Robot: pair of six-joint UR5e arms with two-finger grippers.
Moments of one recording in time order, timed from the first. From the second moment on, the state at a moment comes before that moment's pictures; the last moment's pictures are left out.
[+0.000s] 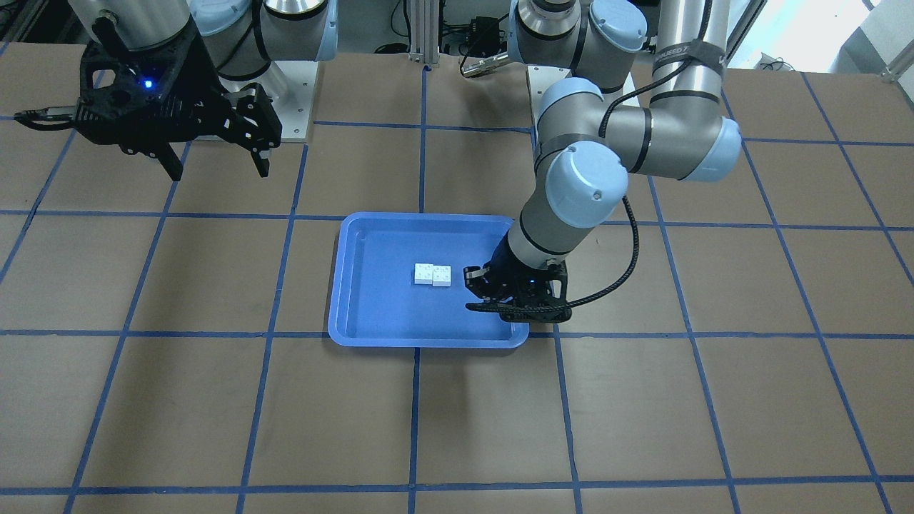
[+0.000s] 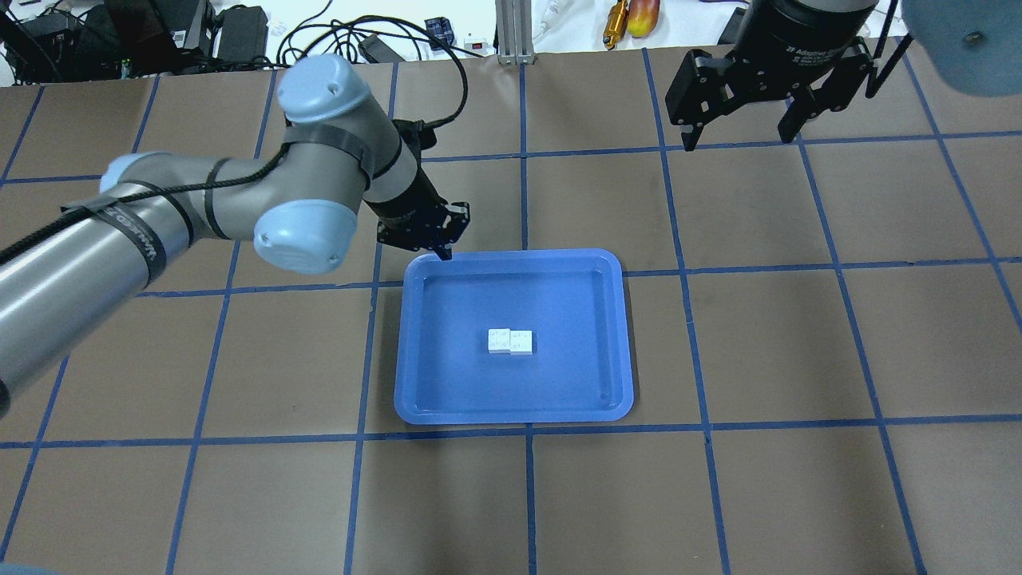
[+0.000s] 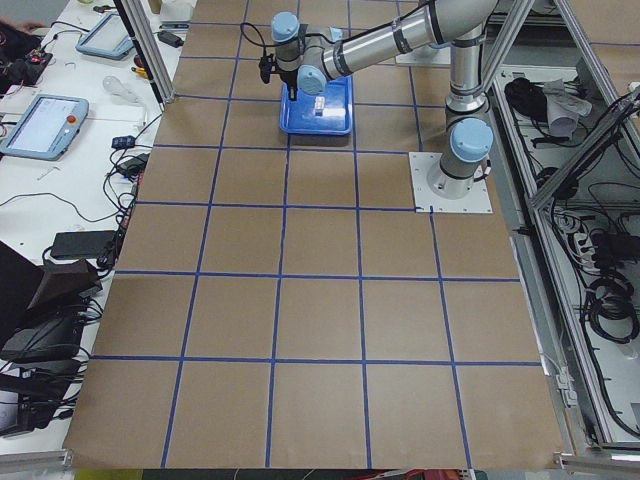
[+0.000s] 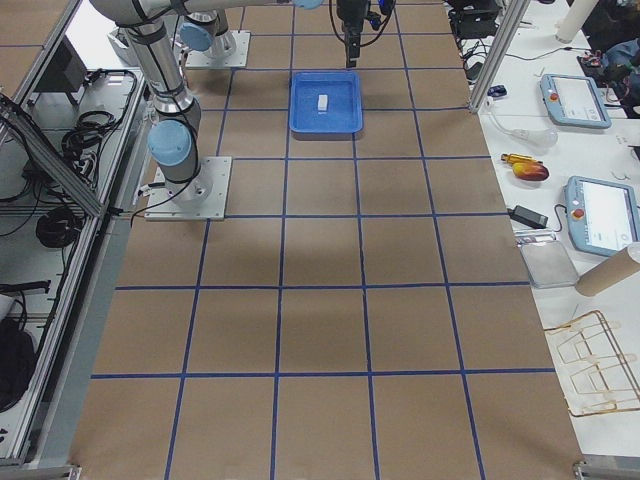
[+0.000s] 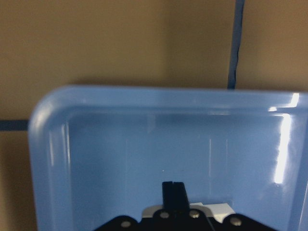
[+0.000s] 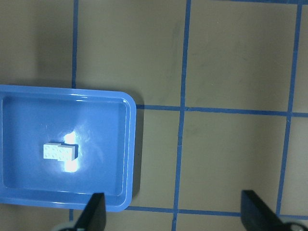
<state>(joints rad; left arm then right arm) -1.68 -1.87 -1.69 -1.14 1.39 -0.18 1.62 -1.55 1.47 -1.56 -1.54 -0.01</state>
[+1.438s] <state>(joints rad) -1.54 -1.66 -1.36 -1.66 1.57 0.04 1.62 -1.58 1.50 -1.64 -1.60 0.07</state>
